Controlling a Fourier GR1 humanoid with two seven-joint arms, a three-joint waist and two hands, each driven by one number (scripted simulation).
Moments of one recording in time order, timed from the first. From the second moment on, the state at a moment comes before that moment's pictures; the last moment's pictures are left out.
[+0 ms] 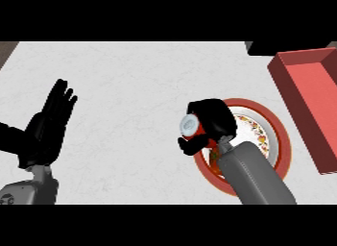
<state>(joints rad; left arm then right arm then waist) -0.12 0.11 0.07 -1.66 0.11 0.09 0.24 -0.48 -0.03 0.34 -1.24 1.02 0.16 0.31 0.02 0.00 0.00</state>
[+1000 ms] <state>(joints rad) -0.12 0.10 0.08 -1.66 0.10 0.10 0.23 -0.66 -0.01 0.39 -1.70 1.15 0.12 0.85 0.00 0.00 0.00</state>
